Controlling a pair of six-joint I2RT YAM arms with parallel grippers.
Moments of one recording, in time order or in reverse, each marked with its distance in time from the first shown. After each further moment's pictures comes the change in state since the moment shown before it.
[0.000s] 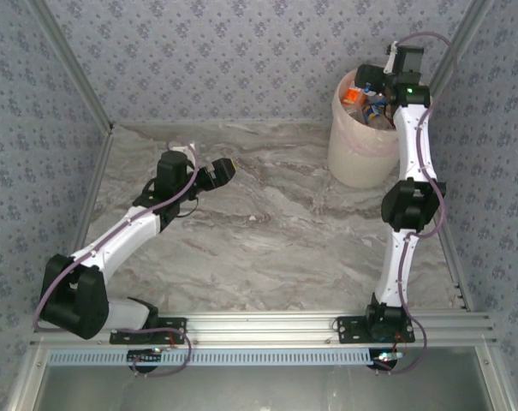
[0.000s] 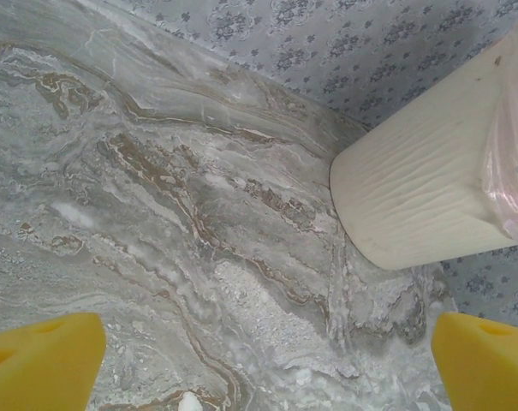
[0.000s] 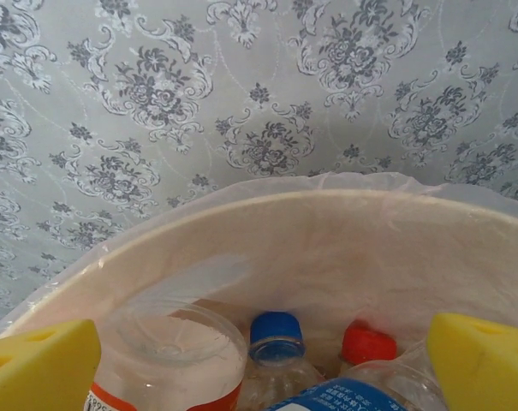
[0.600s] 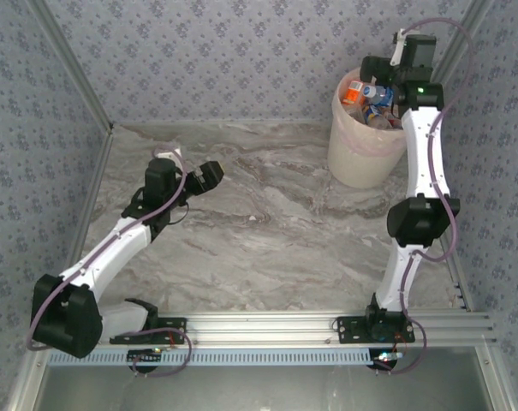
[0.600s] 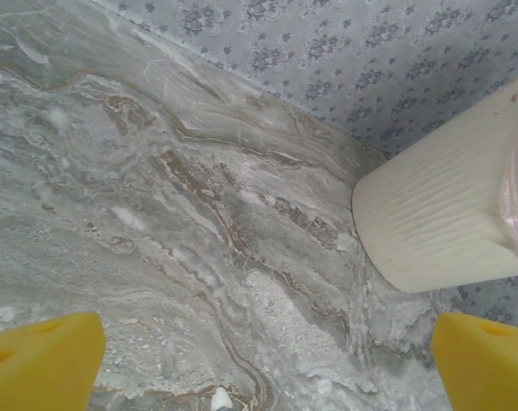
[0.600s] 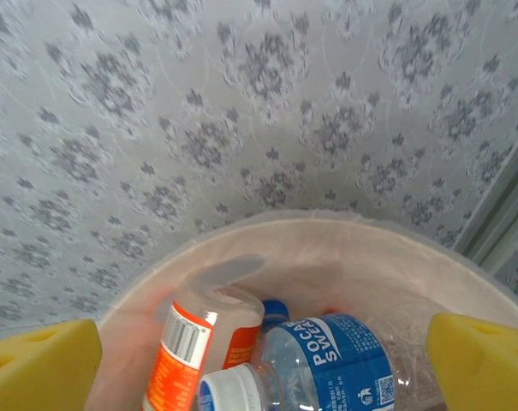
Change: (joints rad) left arm 0.048 -0.126 -0.084 -0.022 -0.053 -0.008; right arm 0.027 -0.219 -0.131 -0.031 0.082 -0.076
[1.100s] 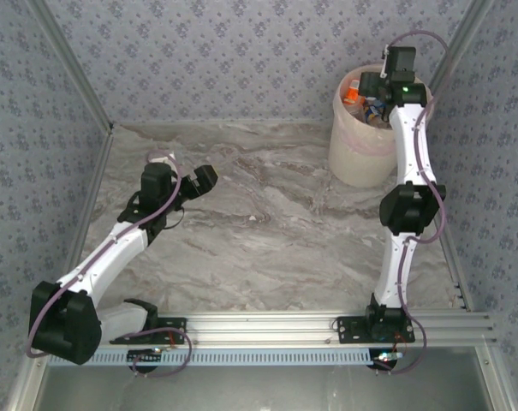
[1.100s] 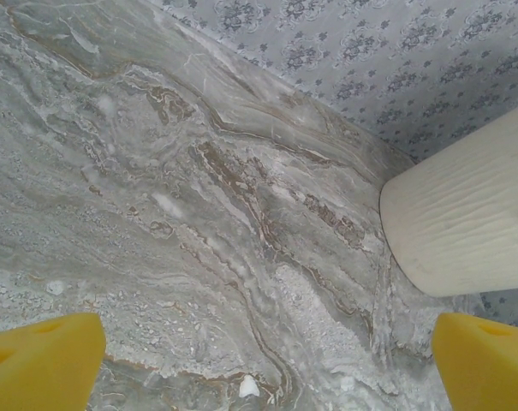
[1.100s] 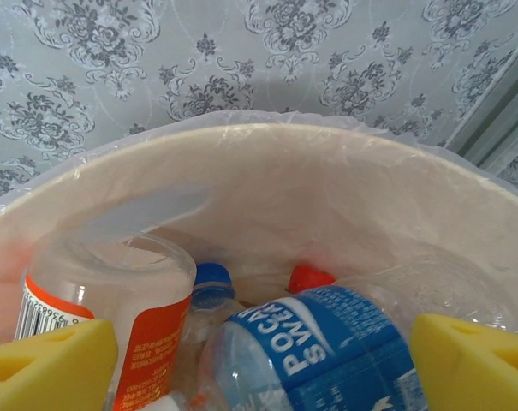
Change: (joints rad) left arm 0.027 -0.032 -0.032 -0.037 -0.023 -0.008; right arm 0.012 0.144 0.089 -0.090 0.142 -0.034
